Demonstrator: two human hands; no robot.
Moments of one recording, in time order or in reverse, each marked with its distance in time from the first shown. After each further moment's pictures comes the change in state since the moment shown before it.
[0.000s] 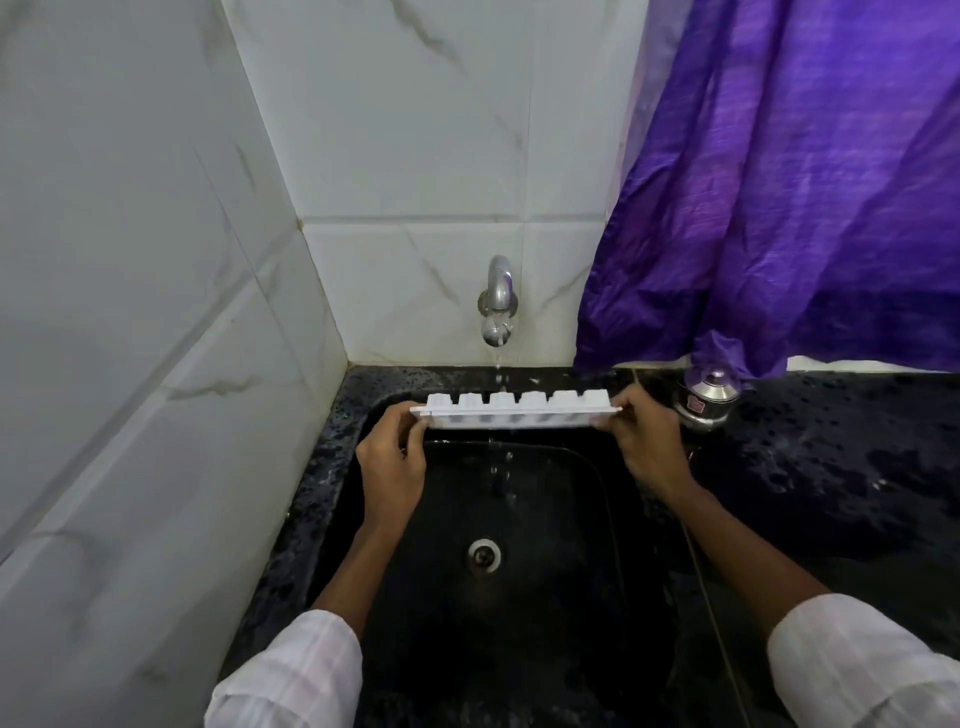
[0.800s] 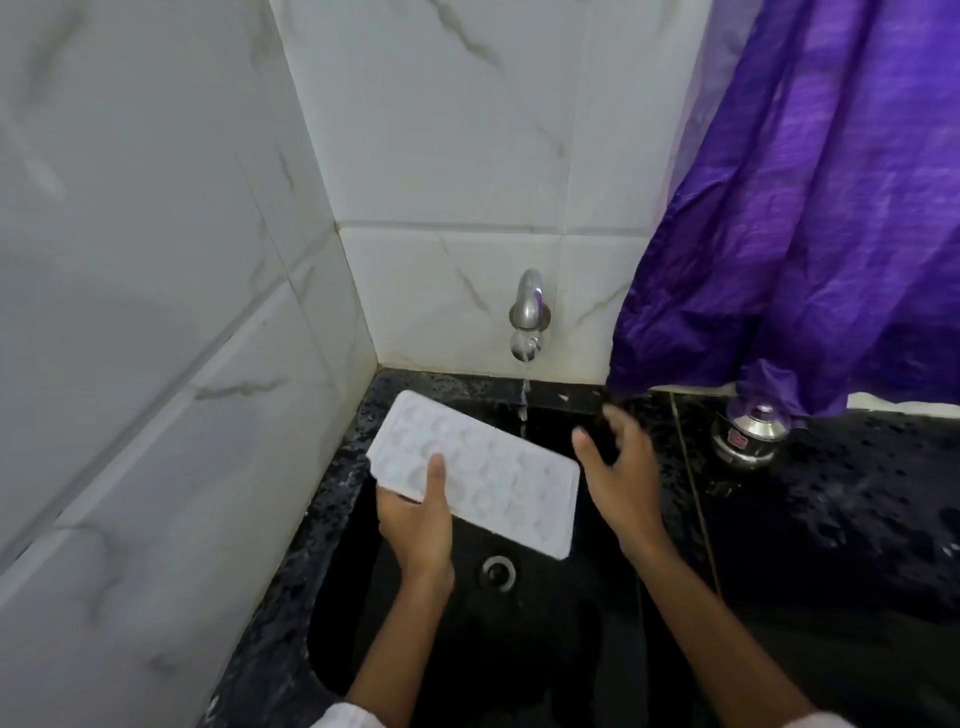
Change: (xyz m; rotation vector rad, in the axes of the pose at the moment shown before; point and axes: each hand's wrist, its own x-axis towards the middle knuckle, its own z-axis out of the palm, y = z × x) left_hand -0.036 0.044 0.020 -0.503 0.384 -0.899; right_hand -0.010 -0.039 0.051 0.185 0.009 0.380
